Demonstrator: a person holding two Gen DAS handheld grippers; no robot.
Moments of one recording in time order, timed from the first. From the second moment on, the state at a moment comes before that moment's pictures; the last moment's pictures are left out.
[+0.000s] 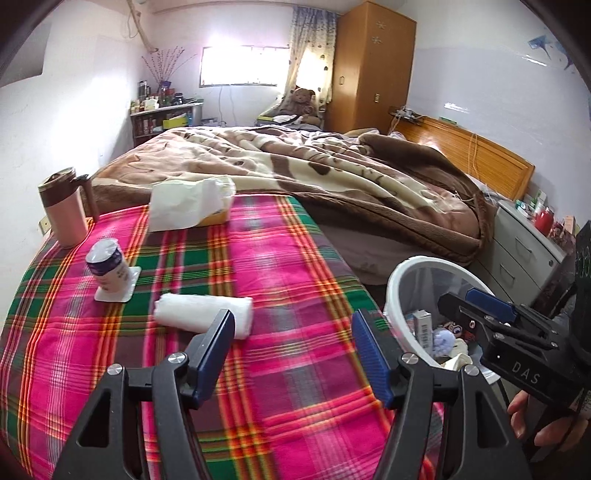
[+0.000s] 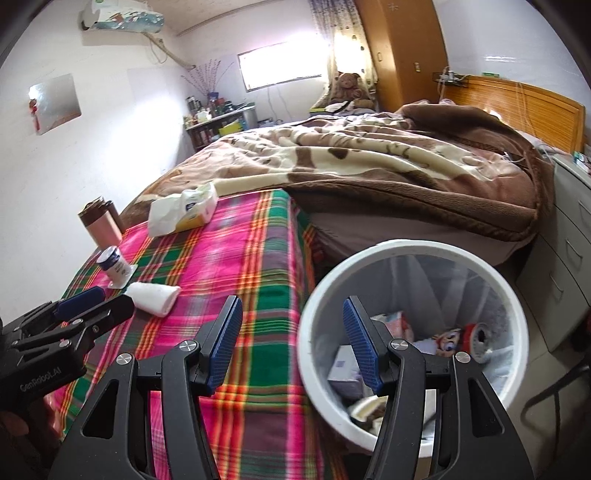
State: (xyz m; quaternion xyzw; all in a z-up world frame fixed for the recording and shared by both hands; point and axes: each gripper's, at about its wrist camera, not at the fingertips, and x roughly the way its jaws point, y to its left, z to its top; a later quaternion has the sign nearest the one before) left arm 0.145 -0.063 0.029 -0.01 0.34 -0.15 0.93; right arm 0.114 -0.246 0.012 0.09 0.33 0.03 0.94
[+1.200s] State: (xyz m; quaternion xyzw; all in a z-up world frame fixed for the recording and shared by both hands) left arm 0.244 0.092 -0.004 -0.05 0.37 -0.02 0.93; right arm 0.197 -0.102 -0.023 -0.04 0.39 0.20 0.90
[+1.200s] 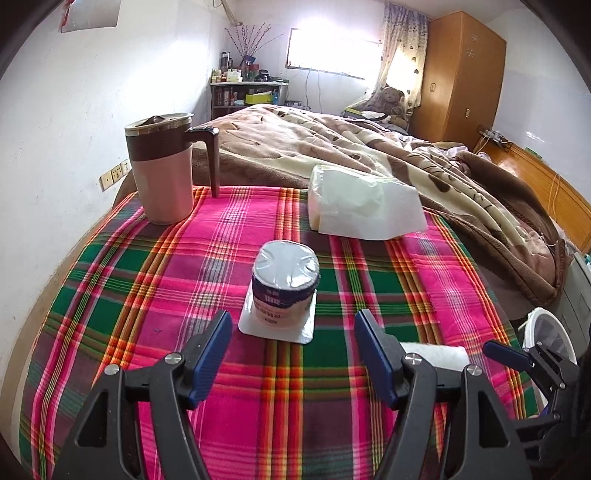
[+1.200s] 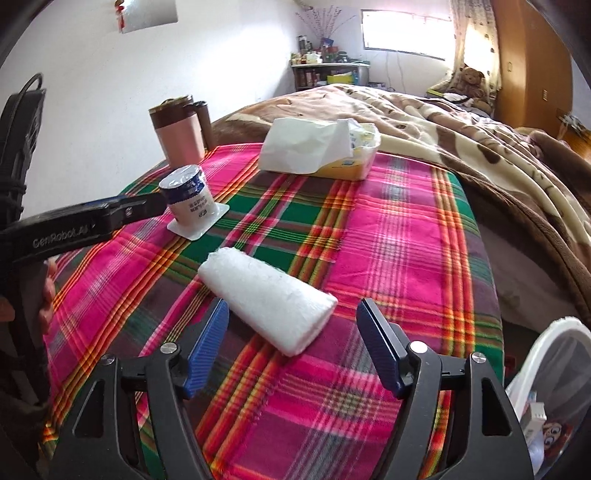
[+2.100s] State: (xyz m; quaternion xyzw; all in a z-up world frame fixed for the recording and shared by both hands) left arm 0.298 0.097 -0.032 -0.05 0.40 -0.01 0.91; right arm 0.232 -0.097 -0.039 -0.04 0.44 0.18 0.88
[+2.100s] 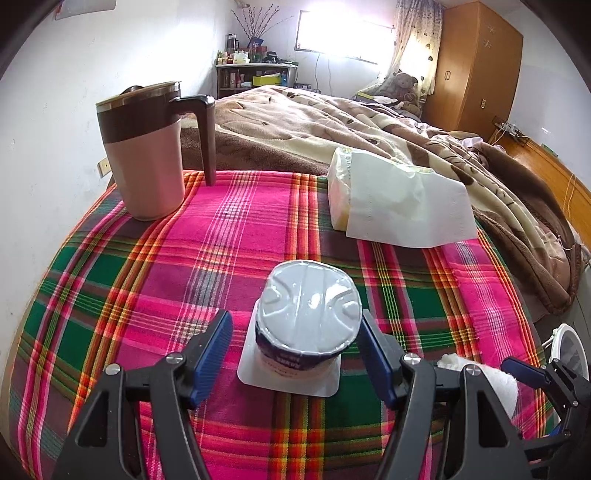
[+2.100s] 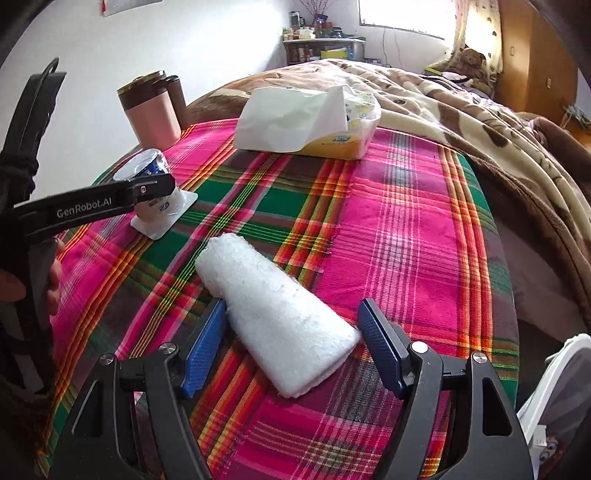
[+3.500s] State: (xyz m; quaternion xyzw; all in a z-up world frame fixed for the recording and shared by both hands) left arm 0.180 0.036 0.023 -0.03 0.34 -0.07 0.94; right arm 0.169 -0.148 0.000 0.05 0.37 0.15 0.91
